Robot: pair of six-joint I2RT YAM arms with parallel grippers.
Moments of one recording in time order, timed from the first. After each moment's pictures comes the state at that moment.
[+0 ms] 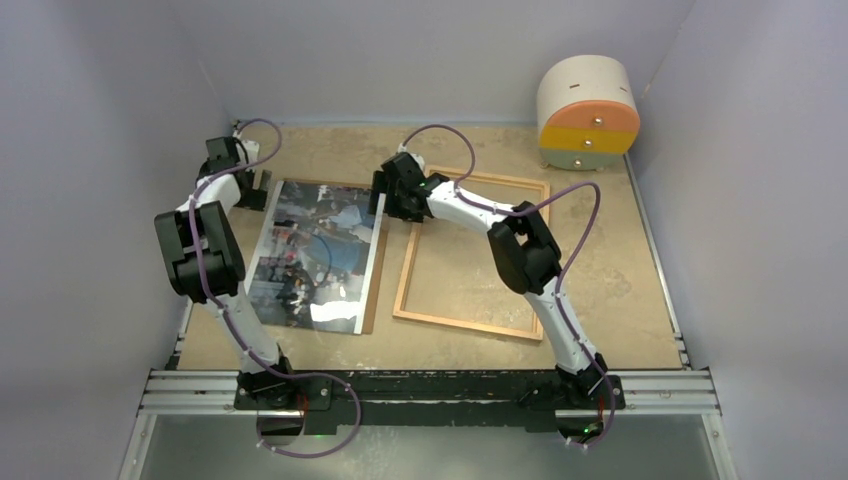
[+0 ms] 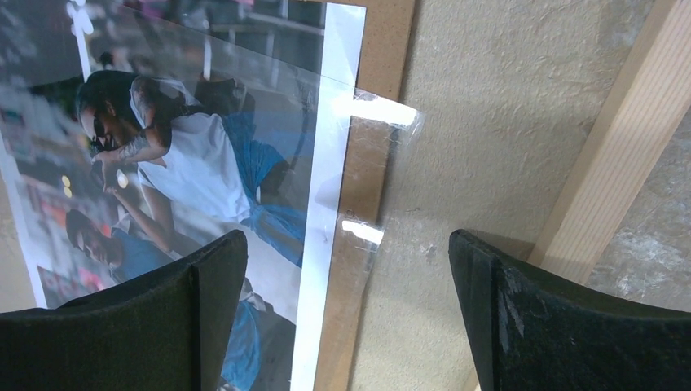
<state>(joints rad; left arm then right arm) 0.29 1.95 1.37 -0.31 -0.15 0.42 0.74 2.36 1.93 -0.45 0.07 0.78</state>
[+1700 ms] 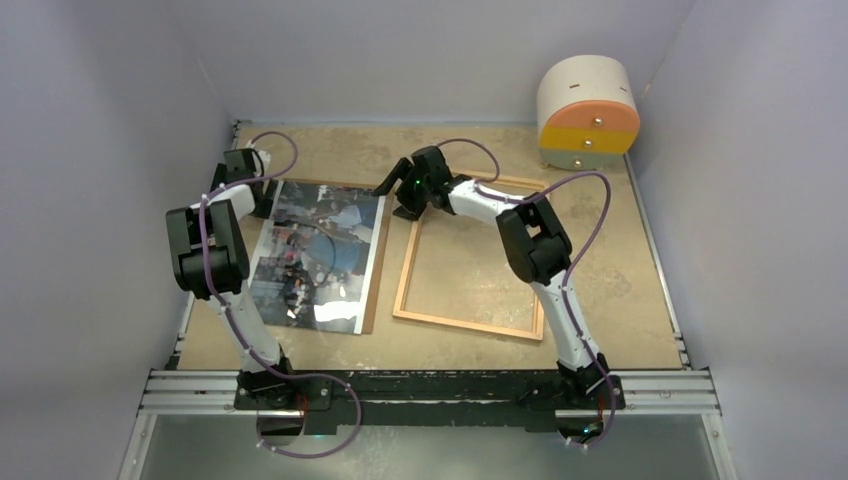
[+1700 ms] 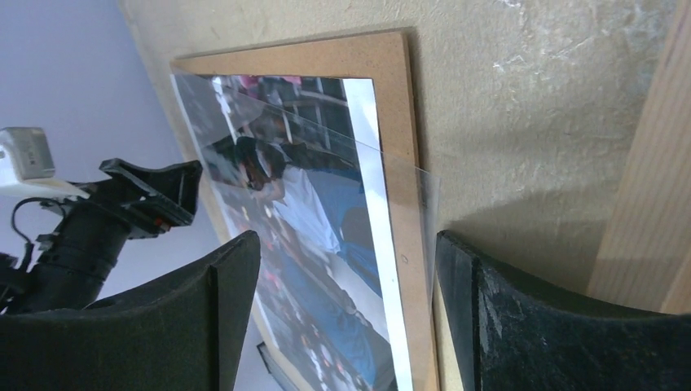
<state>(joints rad) 0.23 1.98 1.26 -0.11 -0.33 0.46 0.61 2.37 1.80 -0.16 -0.24 1.15</state>
